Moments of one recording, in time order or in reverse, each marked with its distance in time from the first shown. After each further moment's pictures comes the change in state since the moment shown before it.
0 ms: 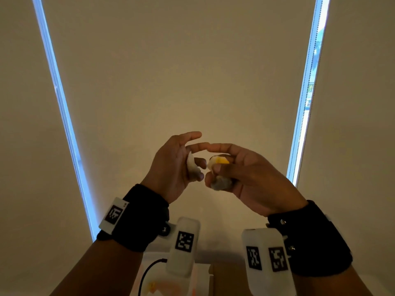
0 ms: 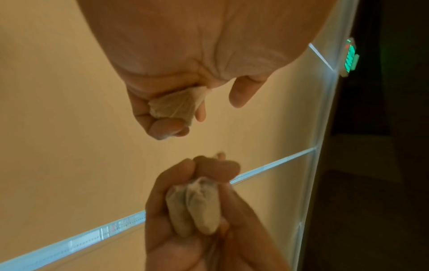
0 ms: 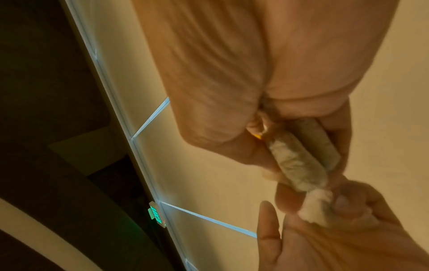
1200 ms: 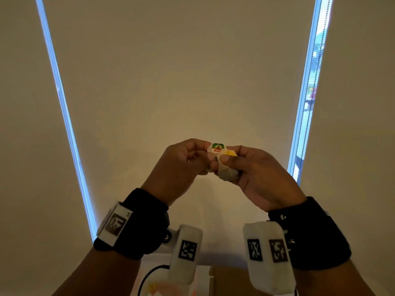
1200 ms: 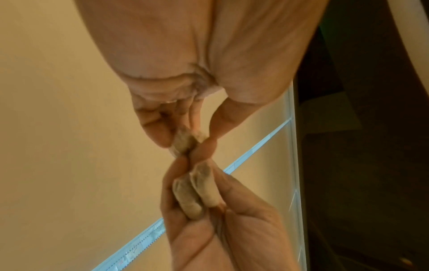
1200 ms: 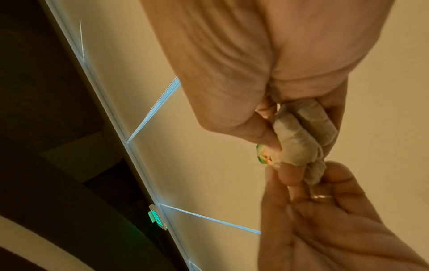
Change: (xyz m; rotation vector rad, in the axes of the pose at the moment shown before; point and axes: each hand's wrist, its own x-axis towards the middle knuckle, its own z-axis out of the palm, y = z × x) left_hand -0.005 -0.004 -0.005 0.566 -0.036 0.269; right_hand 0.010 0.002 -0.010 0.035 0.214 0.025
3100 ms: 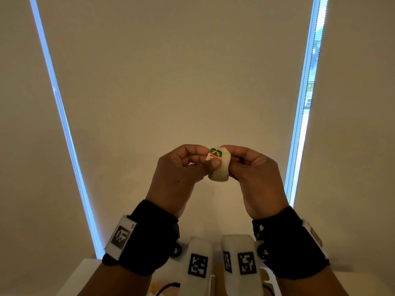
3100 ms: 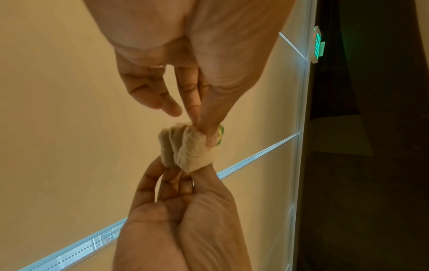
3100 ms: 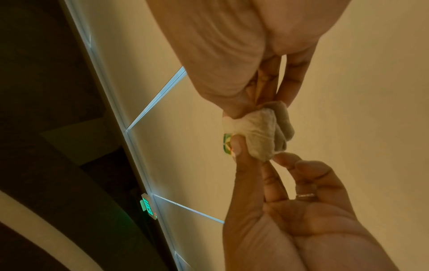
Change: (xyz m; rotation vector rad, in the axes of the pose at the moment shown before) left_hand -0.012 -0.014 0.017 -0.327 0.139 0.003; right_hand -0.002 0.027 0.009 -0.072 0.258 -0.347
